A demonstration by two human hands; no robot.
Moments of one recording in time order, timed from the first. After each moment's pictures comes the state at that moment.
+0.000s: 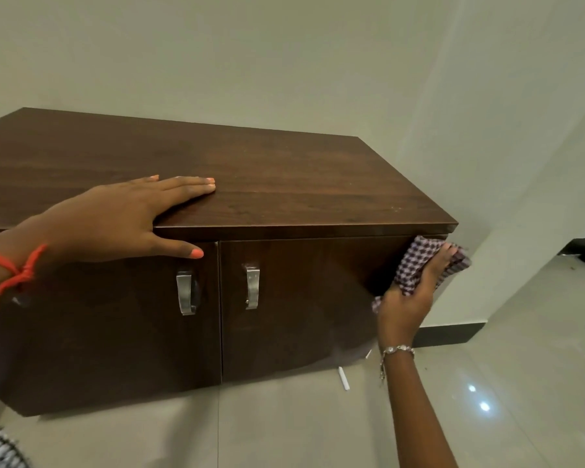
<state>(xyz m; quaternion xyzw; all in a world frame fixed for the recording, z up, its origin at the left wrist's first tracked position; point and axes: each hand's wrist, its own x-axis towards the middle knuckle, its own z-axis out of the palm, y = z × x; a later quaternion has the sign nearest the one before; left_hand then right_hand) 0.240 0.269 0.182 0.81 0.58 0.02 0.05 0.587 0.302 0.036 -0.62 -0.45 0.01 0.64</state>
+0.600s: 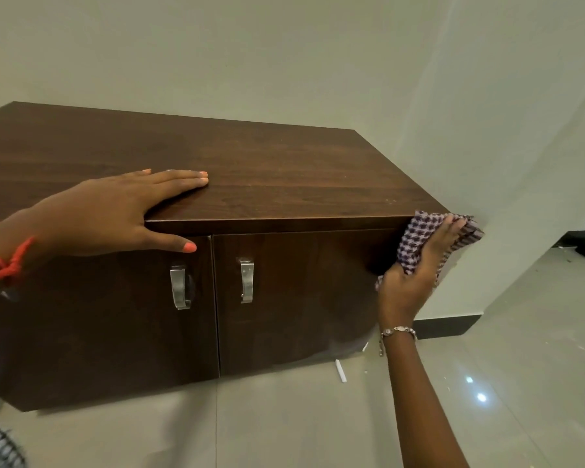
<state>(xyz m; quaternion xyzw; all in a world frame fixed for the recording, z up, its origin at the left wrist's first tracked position) 0.236 0.275 0.179 0.82 0.57 0.03 0.05 0.589 0.309 0.057 -0.57 -0.50 -0.04 0.65</state>
